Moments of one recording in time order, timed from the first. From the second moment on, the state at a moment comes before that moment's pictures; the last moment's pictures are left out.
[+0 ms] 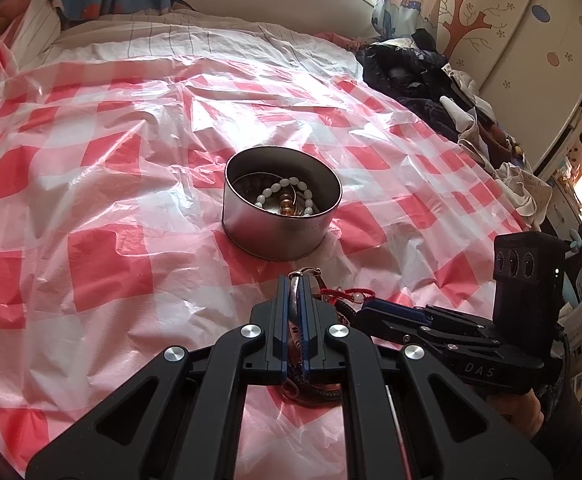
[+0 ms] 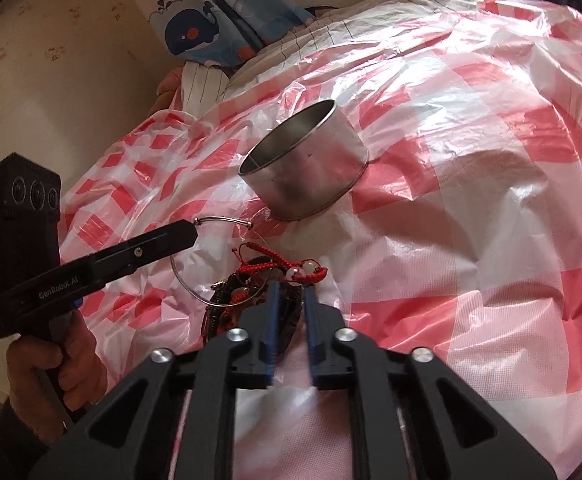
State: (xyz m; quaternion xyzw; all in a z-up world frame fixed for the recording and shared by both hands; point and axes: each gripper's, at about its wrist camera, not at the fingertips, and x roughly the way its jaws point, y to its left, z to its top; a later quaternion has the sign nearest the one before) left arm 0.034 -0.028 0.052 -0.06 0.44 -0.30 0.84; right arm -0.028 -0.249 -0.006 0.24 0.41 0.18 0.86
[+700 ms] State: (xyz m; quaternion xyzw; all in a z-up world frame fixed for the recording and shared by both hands) left arm 0.034 -0.029 0.052 -0.06 0.43 -0.31 0.85; right arm -0.030 -0.269 0.016 0.30 0.34 0.19 0.87
